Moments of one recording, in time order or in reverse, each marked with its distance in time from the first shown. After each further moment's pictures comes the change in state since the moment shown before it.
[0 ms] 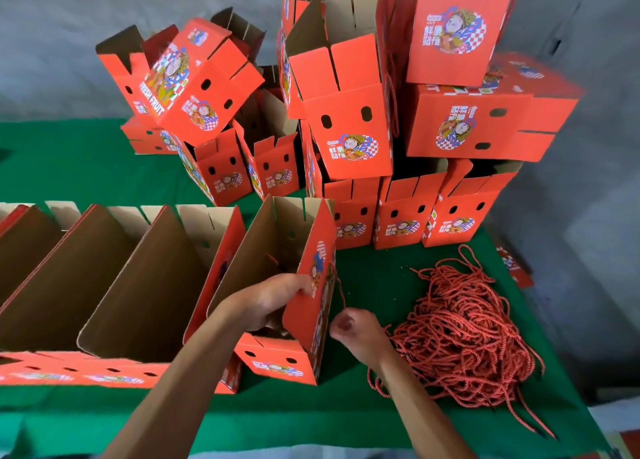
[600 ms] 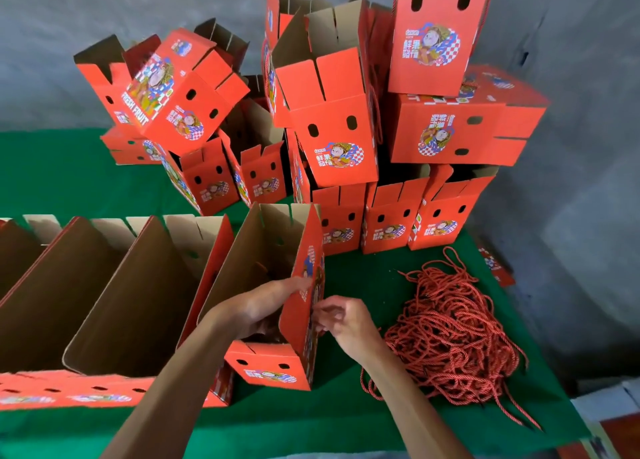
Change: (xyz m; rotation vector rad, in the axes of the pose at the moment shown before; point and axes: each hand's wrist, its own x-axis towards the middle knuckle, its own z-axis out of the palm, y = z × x) left_hand -0.006 0.000 -0.003 -0.061 -0.079 0.055; right_hand 0.000 -0.041 0.001 0.345 0.084 -0.094
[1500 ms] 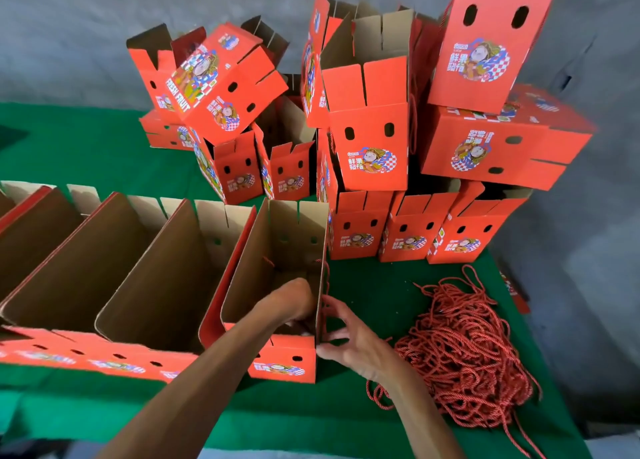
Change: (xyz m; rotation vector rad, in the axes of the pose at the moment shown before) left_hand 0.021 0.007 0.014 0.462 0.266 -0.086; right_hand -0.016 -0.004 -0.004 -0.338 -0.366 0.050
